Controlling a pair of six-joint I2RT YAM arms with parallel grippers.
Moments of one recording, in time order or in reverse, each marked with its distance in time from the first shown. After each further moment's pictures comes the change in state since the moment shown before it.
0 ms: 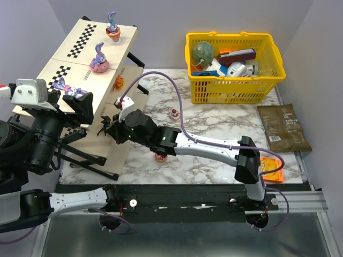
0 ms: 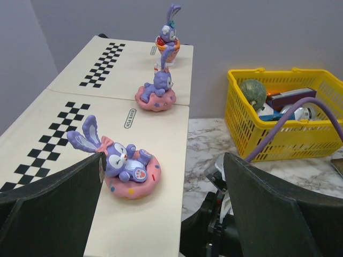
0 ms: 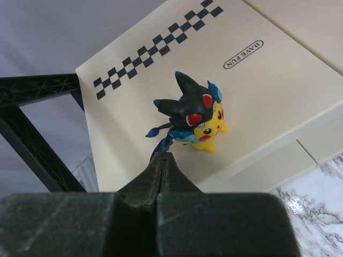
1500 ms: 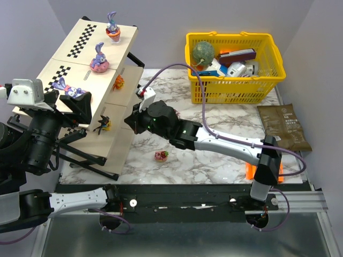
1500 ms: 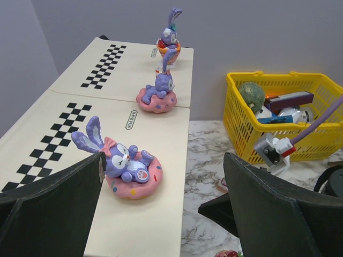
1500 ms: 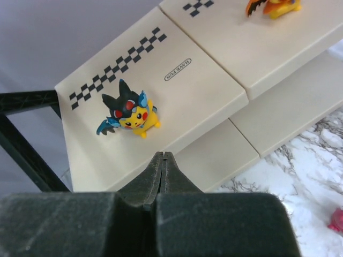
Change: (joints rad) left arm 0.000 -0.004 0.010 0.003 0.000 0.000; right arm -0.087 -0.227 -0.232 0.041 -0.008 -0.026
